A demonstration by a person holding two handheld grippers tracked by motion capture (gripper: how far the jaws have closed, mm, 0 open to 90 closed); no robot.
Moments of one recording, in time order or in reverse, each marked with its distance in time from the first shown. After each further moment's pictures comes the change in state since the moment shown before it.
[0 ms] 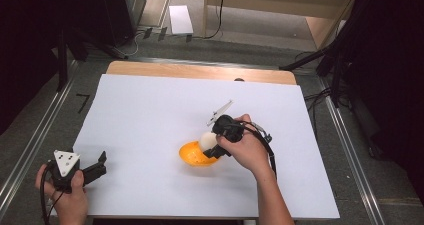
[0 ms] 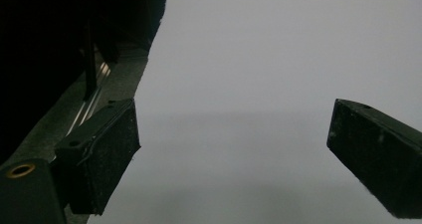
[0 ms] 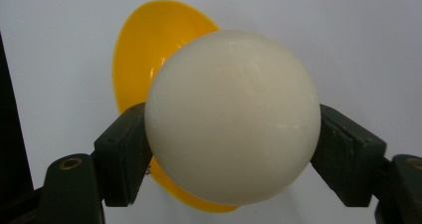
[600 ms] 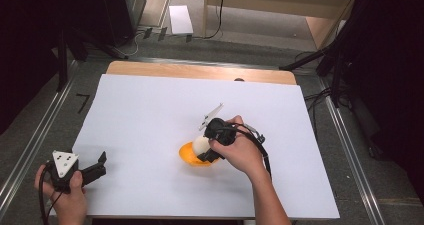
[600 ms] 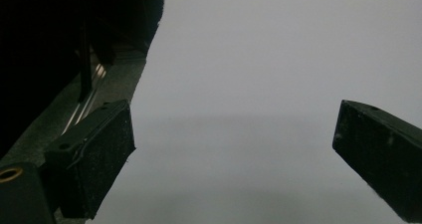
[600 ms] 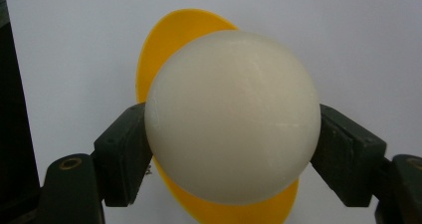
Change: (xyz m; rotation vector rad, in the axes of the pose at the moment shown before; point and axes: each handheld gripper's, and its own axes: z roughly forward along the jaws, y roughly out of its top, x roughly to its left) left arm 0.001 0.000 -0.001 -0.007 -0.013 -0.013; right arm 0.014 0.010 0.008 0.022 0.012 -0.054
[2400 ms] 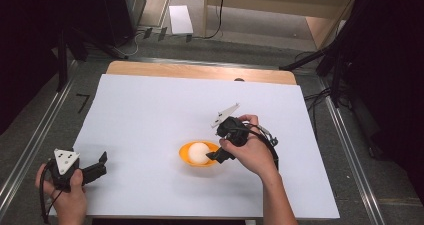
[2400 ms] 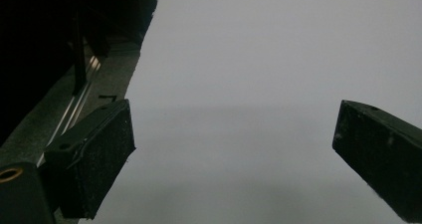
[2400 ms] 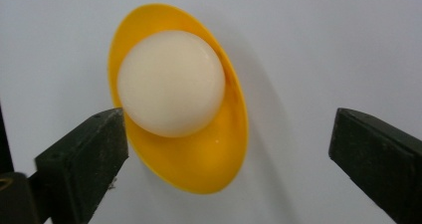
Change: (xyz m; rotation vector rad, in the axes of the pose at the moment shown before) left arm 0.001 0.002 0.003 0.034 -0.020 -0.002; right arm -0.006 -0.023 -0.023 -0.081 -0.095 0.043
